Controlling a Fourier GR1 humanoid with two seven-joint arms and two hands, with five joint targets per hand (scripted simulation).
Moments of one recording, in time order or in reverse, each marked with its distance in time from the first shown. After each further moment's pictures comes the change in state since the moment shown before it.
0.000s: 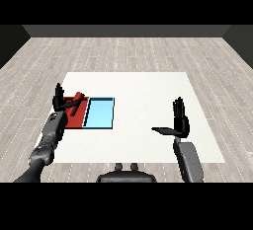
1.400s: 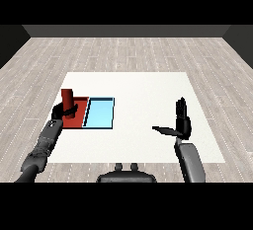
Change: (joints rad) left arm 0.102 0.066 -0.243 0.024 -0.202 0.192 0.439; right arm 0.024 -0.021 0.022 -0.065 0.062 -0.101 0.076
